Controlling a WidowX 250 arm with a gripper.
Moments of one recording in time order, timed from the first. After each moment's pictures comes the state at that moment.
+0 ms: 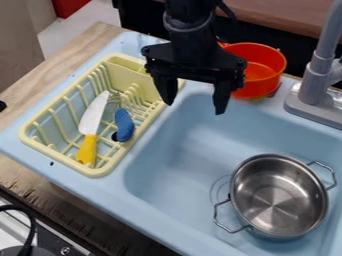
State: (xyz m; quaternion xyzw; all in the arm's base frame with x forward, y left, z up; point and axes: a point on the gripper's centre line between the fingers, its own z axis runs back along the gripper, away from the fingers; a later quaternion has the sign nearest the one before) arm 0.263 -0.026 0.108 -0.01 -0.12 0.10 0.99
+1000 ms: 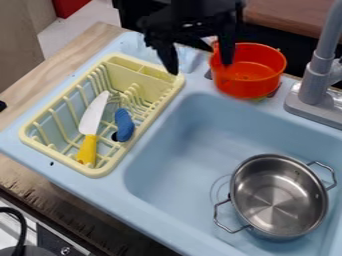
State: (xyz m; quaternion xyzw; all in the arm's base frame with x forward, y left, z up) arm 0.297 -0.016 0.133 -0.06 -0.11 0.28 0.95
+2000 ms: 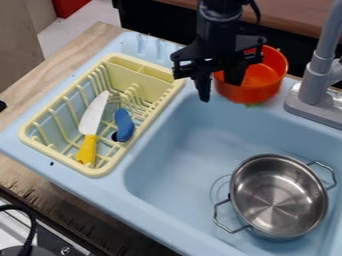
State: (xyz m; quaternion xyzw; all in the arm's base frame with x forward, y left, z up) arm 0.304 -0.031 0.087 0.00 -0.07 0.37 0.93
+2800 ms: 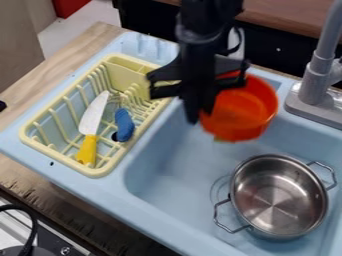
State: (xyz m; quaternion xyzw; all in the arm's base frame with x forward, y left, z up) arm 0.247 -0.035 0.089 0.00 -0.06 0.33 0.94
